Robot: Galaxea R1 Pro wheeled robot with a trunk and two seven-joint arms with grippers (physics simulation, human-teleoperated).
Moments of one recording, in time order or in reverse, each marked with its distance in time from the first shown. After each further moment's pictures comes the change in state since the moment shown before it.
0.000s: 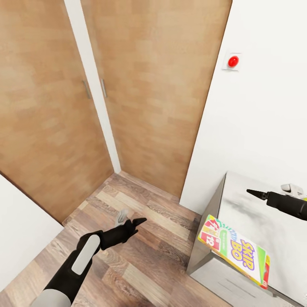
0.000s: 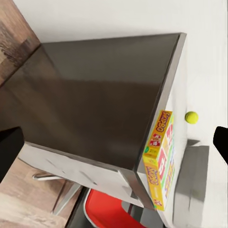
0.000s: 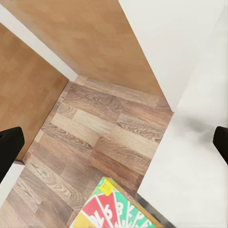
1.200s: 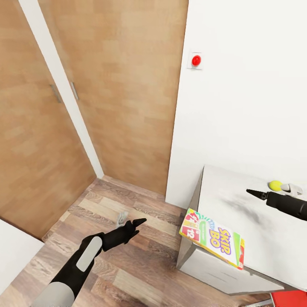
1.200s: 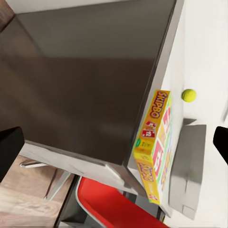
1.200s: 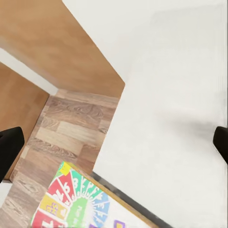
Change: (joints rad) left arm -0.053 -0.005 -0.004 0.175 -0.022 -0.070 -0.122; right arm 0.000 0.003 -0.001 -0.003 0.000 0.001 0.000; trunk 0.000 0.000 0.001
